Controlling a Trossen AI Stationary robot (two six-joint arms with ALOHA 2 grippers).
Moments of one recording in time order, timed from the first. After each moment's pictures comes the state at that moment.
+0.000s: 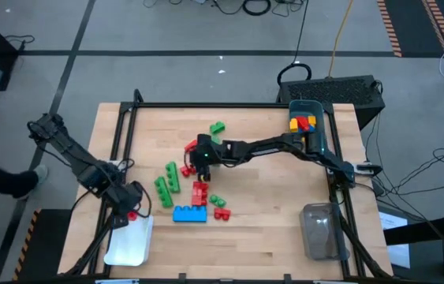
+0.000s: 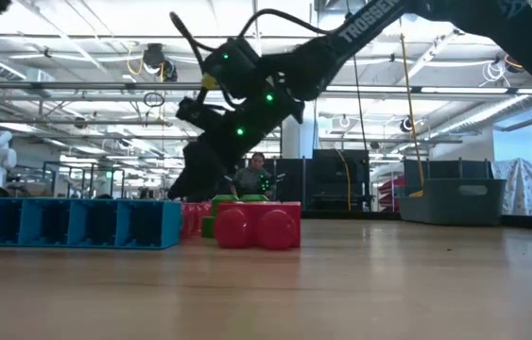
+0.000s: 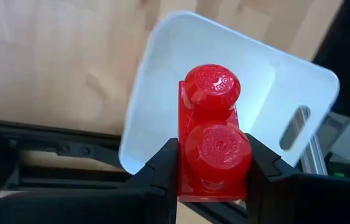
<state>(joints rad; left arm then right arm) -0.69 1.03 0.93 -1.25 0.26 -1.02 -0.12 2.27 1.61 0.00 0.06 -0.25</state>
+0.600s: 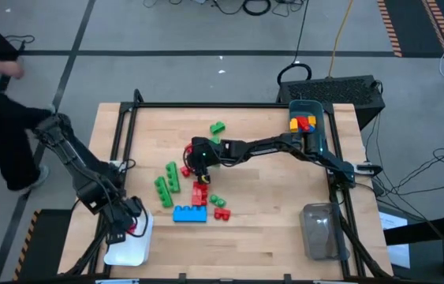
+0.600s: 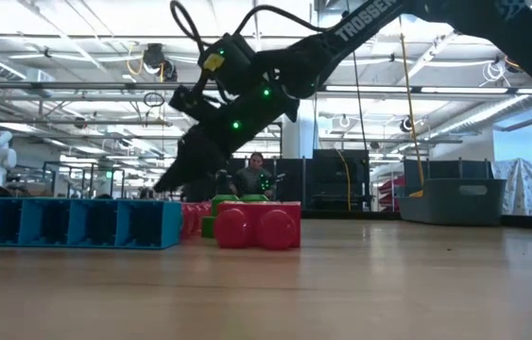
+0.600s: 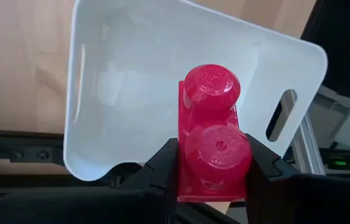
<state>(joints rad) -0.86 1.14 0.93 -1.12 0.25 -1.12 -0.12 2.29 1.65 0.00 -0.08 -0.31</state>
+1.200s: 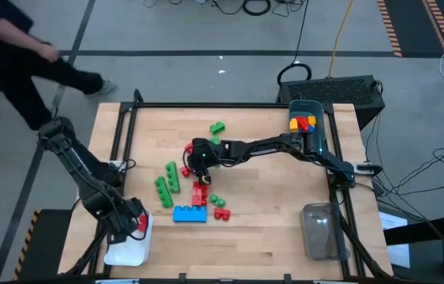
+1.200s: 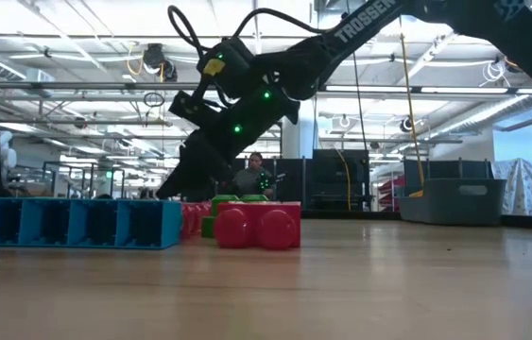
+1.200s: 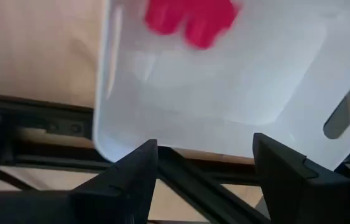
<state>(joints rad) -0.88 1.23 0.93 -1.22 0.27 -1.12 -0.12 2.29 1.65 -0.03 -0.08 -0.31</state>
